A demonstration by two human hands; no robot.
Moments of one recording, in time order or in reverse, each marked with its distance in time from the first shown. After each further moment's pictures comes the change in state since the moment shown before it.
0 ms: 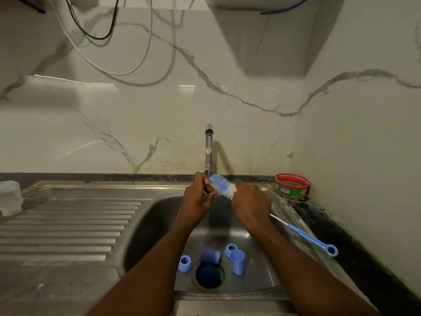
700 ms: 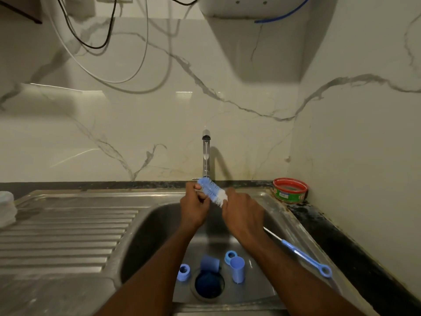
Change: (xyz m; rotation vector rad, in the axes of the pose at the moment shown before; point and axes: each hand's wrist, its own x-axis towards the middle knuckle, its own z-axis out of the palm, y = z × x) left_hand 0.000 0.002 0.013 -0.201 0.127 -0.370; right_hand -0.012 -0.012 0.006 0.050 0.062 -0.078
